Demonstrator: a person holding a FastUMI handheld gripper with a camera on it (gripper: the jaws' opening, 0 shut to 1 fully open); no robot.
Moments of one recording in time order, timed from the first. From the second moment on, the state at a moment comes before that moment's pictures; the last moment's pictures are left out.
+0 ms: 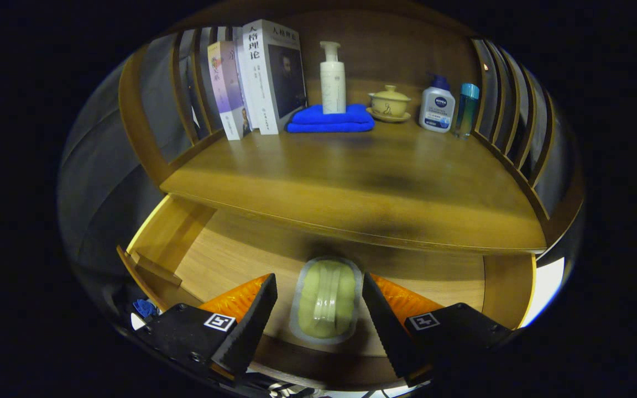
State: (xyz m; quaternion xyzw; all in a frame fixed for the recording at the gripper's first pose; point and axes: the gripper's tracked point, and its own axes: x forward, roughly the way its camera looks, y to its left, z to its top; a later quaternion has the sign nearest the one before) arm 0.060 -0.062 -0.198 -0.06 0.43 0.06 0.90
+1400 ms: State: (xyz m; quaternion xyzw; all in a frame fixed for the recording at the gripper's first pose) arm 0.046 -0.051 -0.186 -0.01 0.41 0.08 0.91
